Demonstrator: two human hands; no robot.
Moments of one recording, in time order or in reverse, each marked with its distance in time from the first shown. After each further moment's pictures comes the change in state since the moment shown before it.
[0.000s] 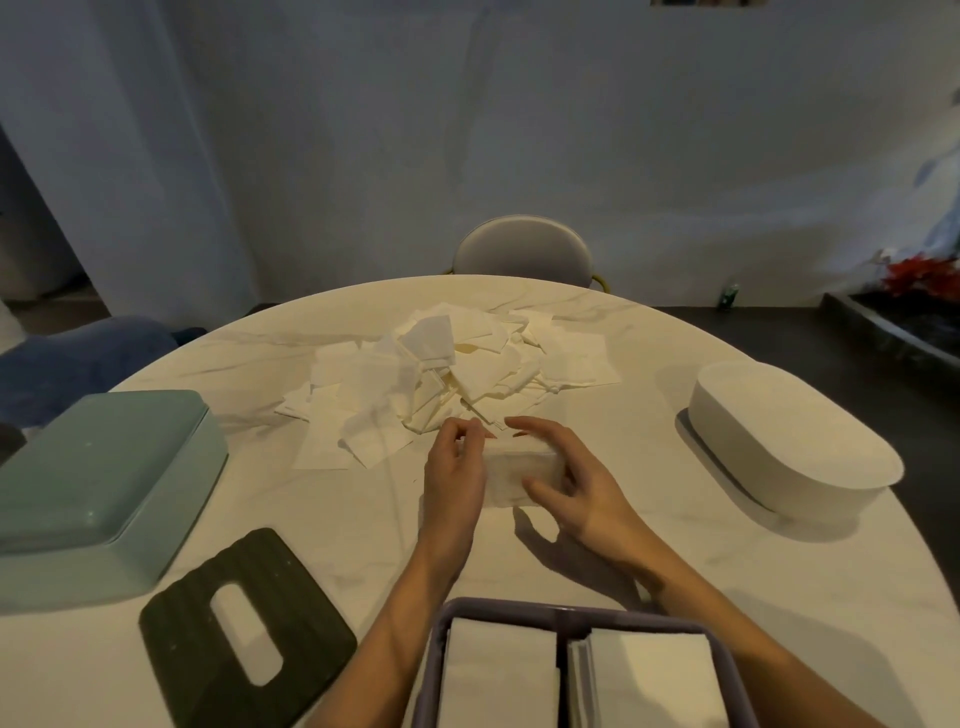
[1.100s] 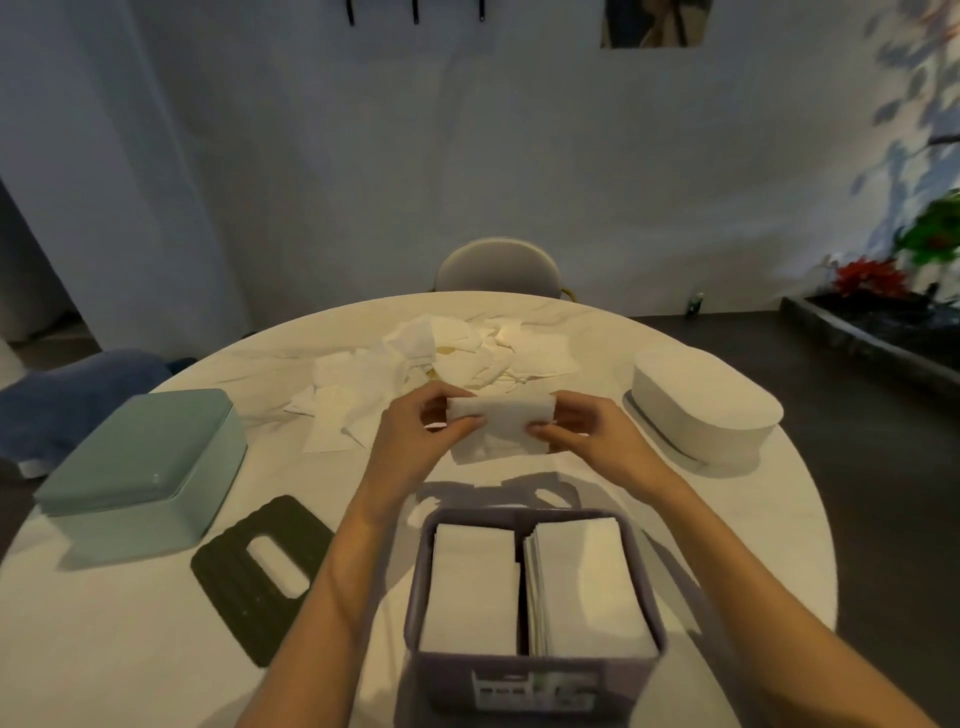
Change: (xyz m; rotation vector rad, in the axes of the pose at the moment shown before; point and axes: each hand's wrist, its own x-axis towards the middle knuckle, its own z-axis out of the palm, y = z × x) left_hand -0.036 0.078 -0.048 0.358 -0.300 0.373; right_hand -0.033 -0.049 -0.055 -0.013 0.060 0.083
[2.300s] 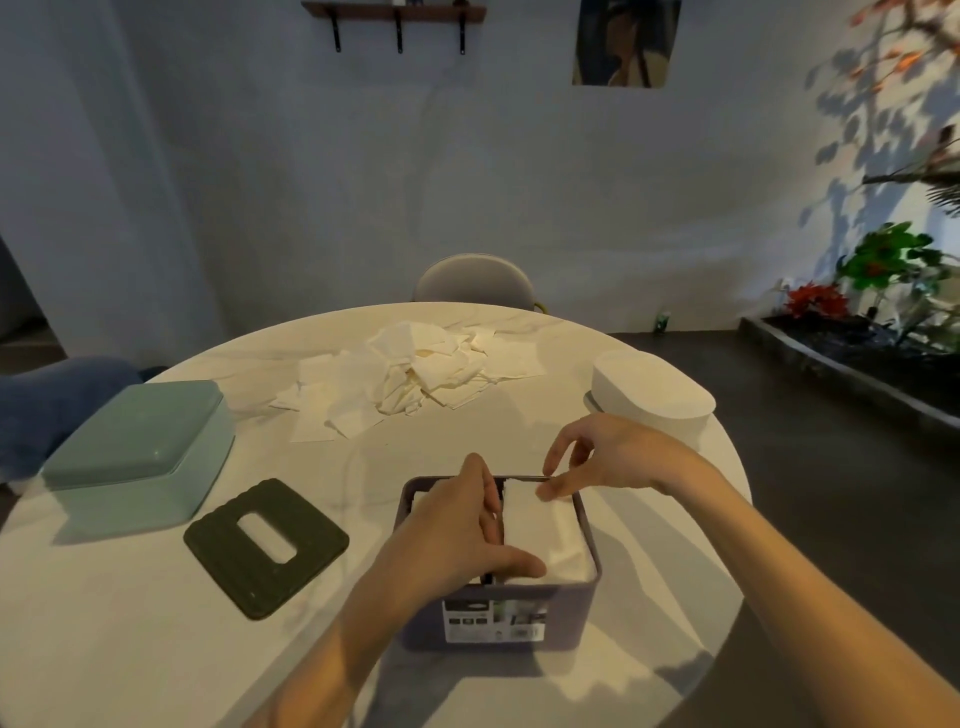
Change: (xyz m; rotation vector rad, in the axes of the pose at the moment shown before) left_hand -0.108 0.102 0.026 0.454 -0.486 -0.280; right_hand -0.065 -0.080 -0.038 -0.644 -0.292 0.359
